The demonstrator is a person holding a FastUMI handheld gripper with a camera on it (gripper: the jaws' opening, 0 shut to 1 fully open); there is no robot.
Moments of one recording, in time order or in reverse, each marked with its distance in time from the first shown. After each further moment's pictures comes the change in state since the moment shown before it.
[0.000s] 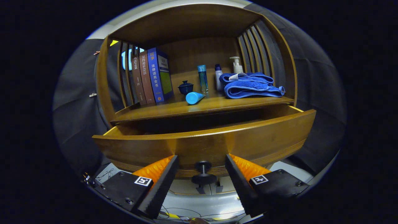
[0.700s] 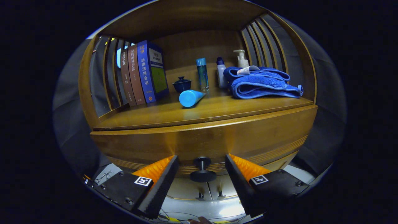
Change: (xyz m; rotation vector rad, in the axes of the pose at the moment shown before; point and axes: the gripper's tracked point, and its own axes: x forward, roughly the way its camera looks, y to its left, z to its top) arm 0.063 -0.001 0.008 0.008 0.025 -0.015
